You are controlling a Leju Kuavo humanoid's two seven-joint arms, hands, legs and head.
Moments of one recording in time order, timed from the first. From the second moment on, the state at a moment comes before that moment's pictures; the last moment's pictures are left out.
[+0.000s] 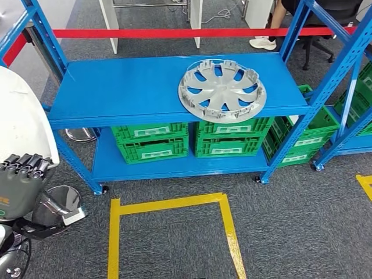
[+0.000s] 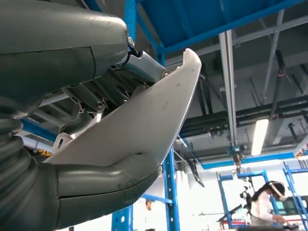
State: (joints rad) left arm -0.08 0.62 -0.30 -1.71 -1.56 0.61 0.21; right arm -0.04 -0.29 1.54 -0.63 -1.13 -0.59 -0.10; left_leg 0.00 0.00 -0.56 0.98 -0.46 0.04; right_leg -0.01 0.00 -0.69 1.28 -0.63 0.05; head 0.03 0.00
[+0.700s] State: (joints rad) left arm -0.07 0.59 -0.27 -1.71 -1.55 0.60 0.21; right arm -0.04 -0.30 1.54 -0.65 -1.12 -0.63 -0.08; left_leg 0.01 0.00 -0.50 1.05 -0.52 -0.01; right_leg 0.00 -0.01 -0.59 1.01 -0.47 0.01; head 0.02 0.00
